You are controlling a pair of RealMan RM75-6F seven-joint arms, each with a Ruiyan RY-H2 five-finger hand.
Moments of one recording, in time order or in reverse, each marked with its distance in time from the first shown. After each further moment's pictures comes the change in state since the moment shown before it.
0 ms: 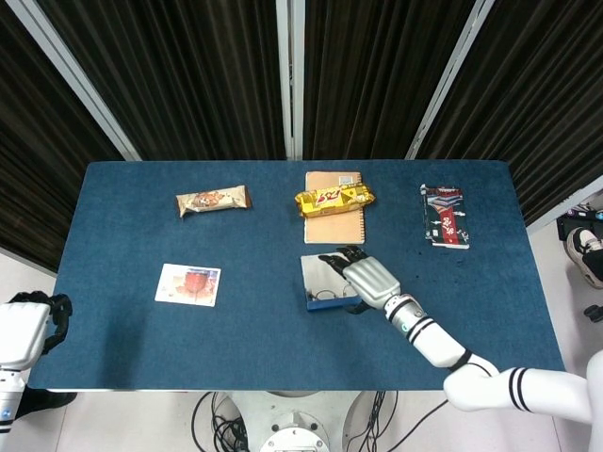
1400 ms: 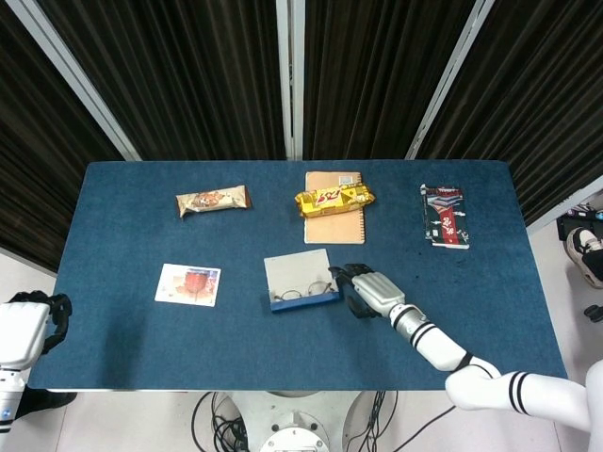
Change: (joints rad) left arm -0.001 0.001 -0.001 -0.002 -0.003 -0.002 0.000; right arm -0.053 -0.057 0.040 0.093 -0.007 -0.186 0.216
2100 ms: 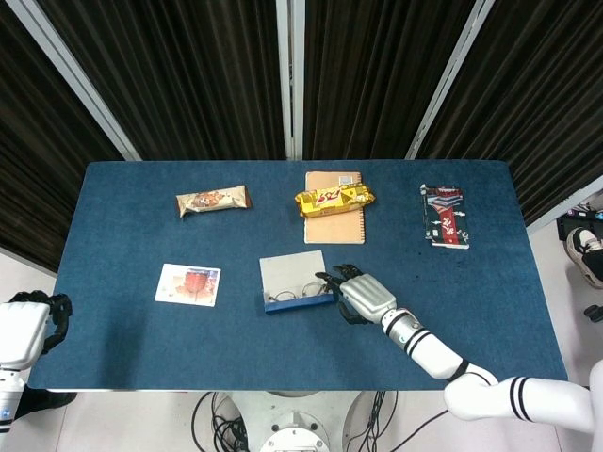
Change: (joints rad) left arm -0.001 0.001 0.001 0.001 0.002 -0.001 -0.006; right arm 0.019 0.014 -0.008 -0.097 0.000 0.069 -0.175
